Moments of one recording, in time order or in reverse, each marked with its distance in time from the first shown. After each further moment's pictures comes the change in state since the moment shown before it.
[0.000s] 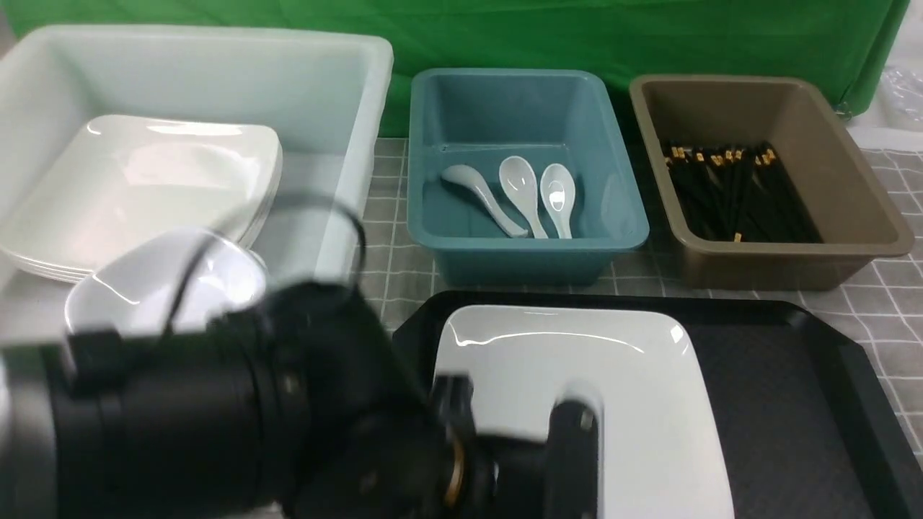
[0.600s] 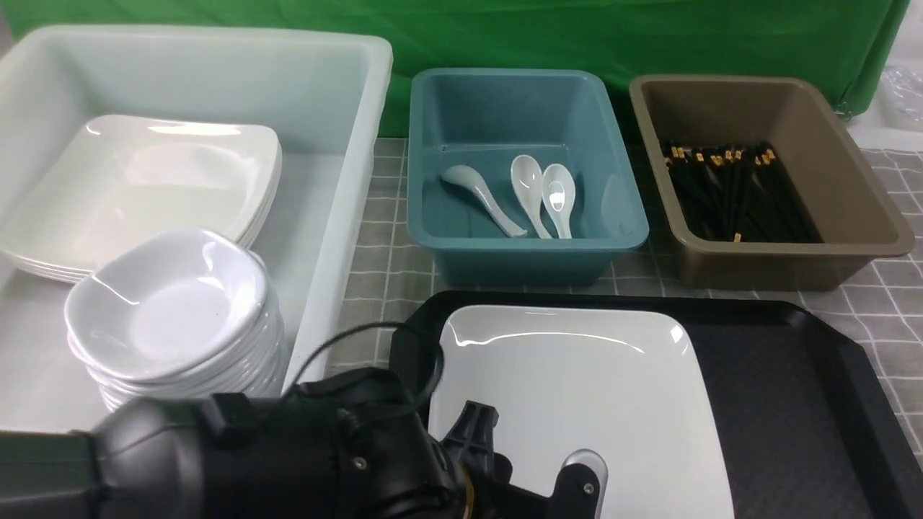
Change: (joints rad) right arm 0.000 0.000 0.001 0.005 0.000 -0.004; left arm 0.008 0.137 0.067 0.162 -0.236 0.068
